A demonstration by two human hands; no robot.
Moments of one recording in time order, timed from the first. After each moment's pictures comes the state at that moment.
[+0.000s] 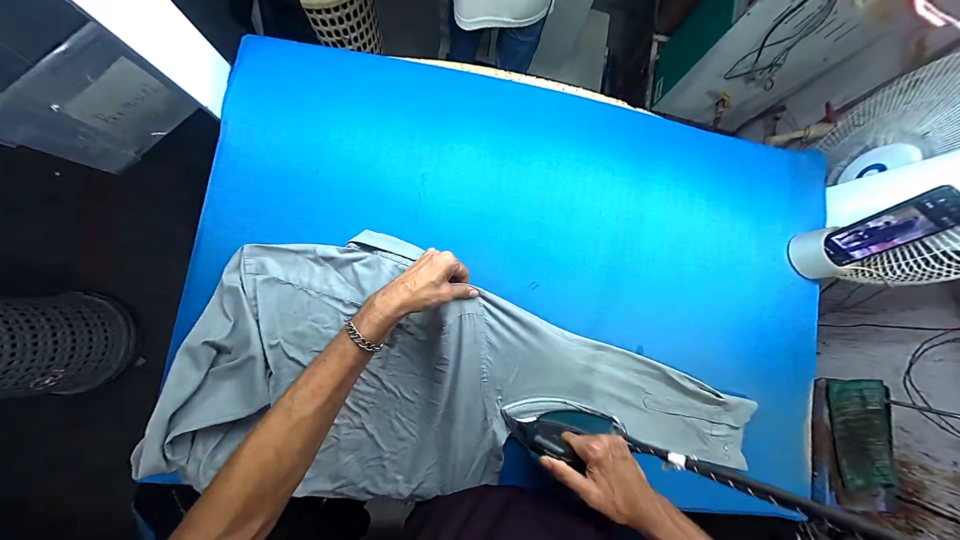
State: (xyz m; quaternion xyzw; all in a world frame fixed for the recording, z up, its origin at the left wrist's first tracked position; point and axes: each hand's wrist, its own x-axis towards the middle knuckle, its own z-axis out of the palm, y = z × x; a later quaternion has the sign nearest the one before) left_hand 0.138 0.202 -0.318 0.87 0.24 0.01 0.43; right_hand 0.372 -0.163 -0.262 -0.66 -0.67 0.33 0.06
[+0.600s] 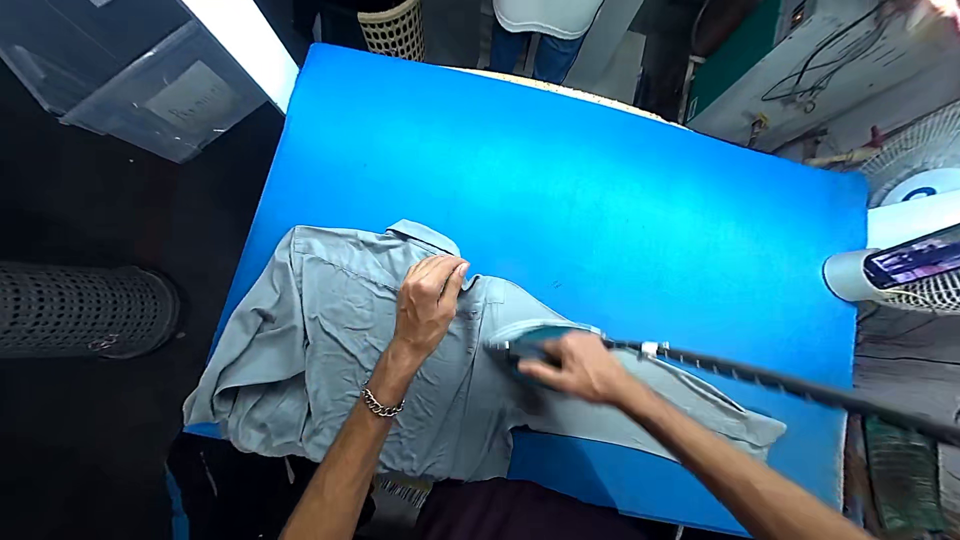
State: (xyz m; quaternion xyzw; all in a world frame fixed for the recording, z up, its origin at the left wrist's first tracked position) left_hand 0.099 0.110 -0.279 0.78 0.47 0.32 0.26; right_hand 0.362 -0.006 -0.254 -0.58 -0.72 0.38 -0.03
